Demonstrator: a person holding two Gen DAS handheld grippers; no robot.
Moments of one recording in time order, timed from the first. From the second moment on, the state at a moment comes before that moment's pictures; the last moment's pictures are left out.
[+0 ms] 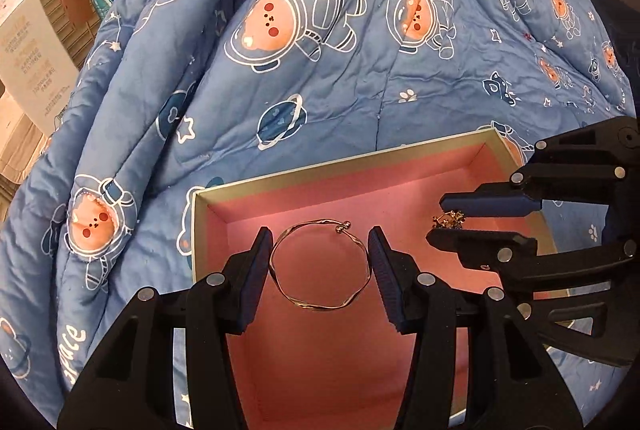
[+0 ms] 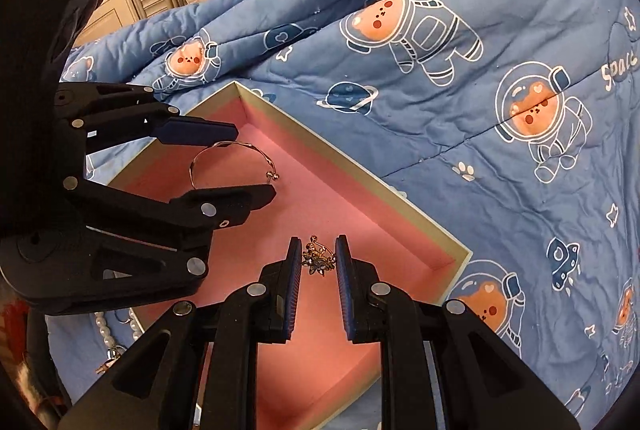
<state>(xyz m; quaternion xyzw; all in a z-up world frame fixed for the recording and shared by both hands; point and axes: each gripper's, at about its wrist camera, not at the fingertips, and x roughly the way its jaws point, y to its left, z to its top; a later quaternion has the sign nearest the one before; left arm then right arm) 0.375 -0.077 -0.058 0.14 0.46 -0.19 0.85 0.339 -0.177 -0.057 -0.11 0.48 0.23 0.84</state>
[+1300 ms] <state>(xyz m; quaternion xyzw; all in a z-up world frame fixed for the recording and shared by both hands) 0.289 -0.006 -0.007 0.03 0.38 -0.19 0.91 0.270 -0.197 -0.023 -0.08 0.41 0.28 0.87</state>
